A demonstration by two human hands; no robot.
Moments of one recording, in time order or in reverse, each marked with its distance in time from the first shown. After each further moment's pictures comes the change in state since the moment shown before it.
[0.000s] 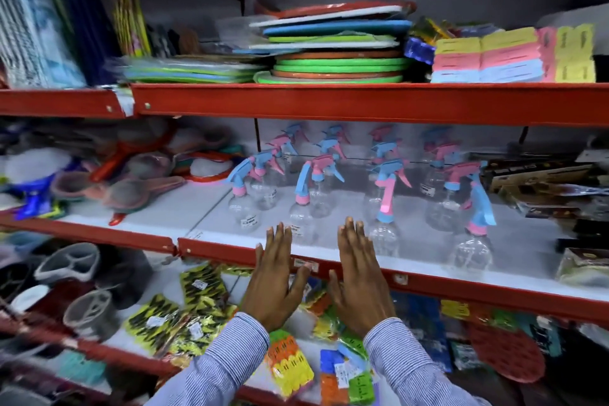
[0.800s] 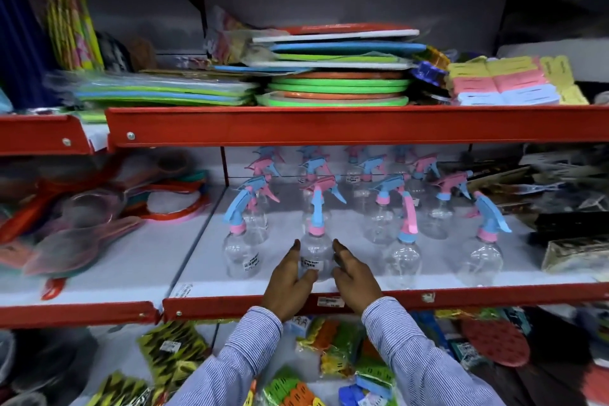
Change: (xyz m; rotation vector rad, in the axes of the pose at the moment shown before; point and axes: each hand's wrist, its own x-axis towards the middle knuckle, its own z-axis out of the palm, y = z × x) left_hand 0.092 -0.057 -0.018 -0.585 -0.241 -0.016; right_hand 0.089 -0.033 0.047 0.532 -0.106 0.590
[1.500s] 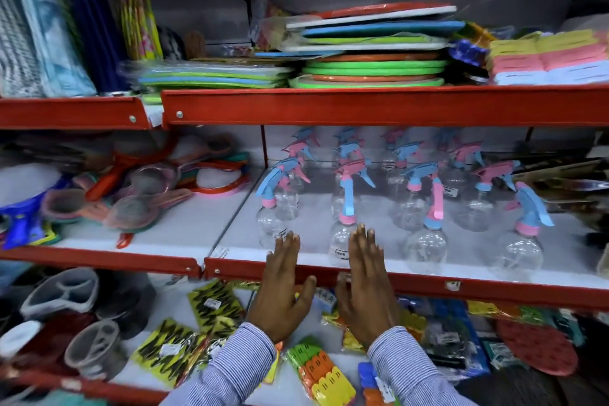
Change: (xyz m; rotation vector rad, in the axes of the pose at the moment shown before) left_hand -0.078 -0.026 -0.016 0.440 0.188 0.156; right_hand -0.062 0.006 0.021 -0.500 0.218 -0.472
